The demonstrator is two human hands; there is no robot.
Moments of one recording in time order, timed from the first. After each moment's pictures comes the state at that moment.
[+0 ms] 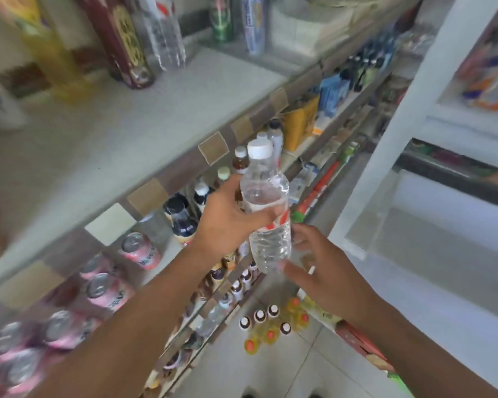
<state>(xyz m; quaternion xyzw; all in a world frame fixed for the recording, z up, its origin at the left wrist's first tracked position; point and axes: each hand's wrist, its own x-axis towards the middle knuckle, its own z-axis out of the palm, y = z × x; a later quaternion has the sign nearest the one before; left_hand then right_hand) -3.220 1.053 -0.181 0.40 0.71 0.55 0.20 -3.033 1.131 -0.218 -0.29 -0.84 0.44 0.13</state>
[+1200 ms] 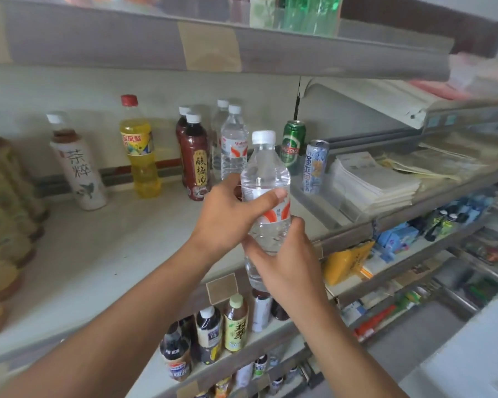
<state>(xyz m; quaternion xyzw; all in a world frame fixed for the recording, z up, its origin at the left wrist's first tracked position) -3.315 1.165 -0.016 0.27 0.73 0.63 0.01 -3.222 1.253 -0.065 -0.19 -0.85 0.41 0.27</state>
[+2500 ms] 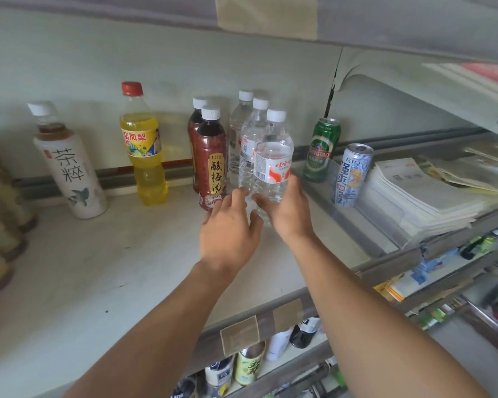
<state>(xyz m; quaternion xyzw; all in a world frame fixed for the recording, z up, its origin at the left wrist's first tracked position) -3.421 1.187 -0.092 0.22 0.90 0.32 -0.20 -3.432 1.323 -0.090 -0.16 -0.84 0.42 0.30</state>
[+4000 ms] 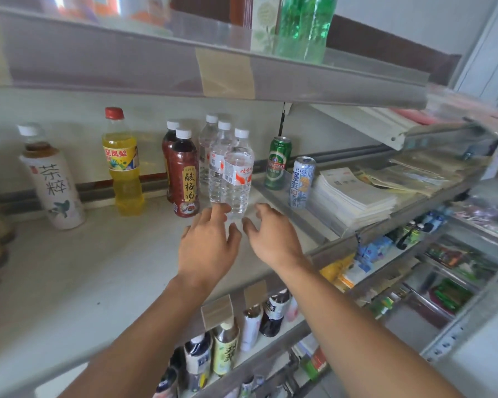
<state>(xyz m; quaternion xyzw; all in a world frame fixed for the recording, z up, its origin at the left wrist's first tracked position) -3.356 1.163 -0.071 0.27 0.87 0.35 -0.22 -3.319 1.293 -0.056 -0.18 -0.93 0.23 0.22</state>
